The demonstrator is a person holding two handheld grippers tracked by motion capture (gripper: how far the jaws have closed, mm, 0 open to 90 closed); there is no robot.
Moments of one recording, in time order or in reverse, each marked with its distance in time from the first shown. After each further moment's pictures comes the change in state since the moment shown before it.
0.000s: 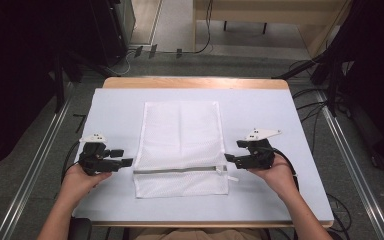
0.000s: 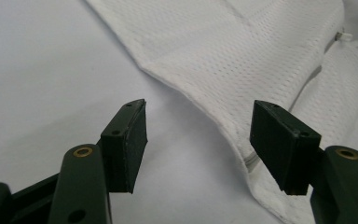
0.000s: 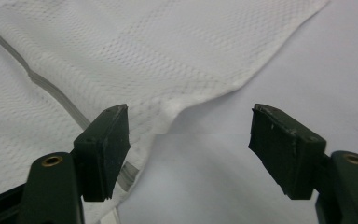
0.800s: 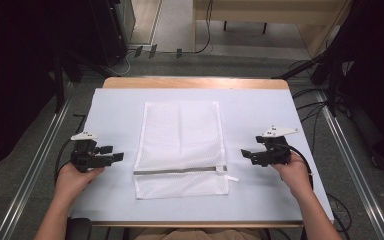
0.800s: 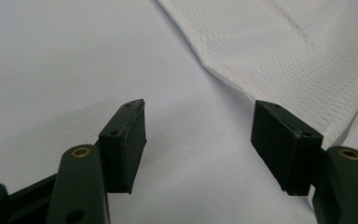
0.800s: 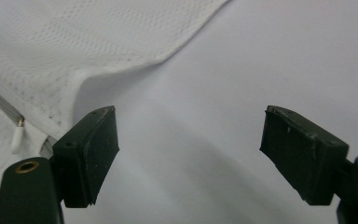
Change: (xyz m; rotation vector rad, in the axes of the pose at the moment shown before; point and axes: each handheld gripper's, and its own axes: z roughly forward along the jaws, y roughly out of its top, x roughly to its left) left arm 0.022 -0.006 -0.005 -0.026 0.100 -0.070; right arm -0.043 -0.020 -0.015 0.000 -0.100 0.038
